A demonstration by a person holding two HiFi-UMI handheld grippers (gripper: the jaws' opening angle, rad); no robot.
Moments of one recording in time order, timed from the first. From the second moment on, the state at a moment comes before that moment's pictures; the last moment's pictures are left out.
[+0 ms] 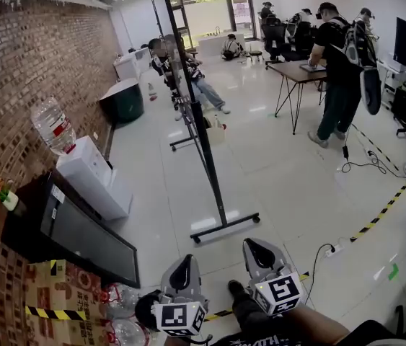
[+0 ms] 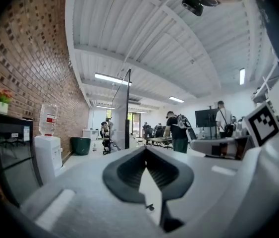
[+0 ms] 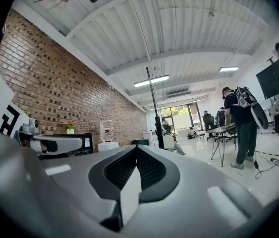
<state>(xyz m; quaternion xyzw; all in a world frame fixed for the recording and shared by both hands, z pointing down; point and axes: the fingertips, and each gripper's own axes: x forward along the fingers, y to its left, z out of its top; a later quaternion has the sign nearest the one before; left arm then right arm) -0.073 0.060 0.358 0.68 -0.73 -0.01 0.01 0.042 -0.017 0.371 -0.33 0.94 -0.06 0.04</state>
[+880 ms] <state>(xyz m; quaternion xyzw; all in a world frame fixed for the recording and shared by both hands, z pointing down) -0.178 -0.139 0.351 0.68 -0.74 0.01 0.03 -0.065 -0.231 0.372 -0.36 0.93 -0.09 0.04</state>
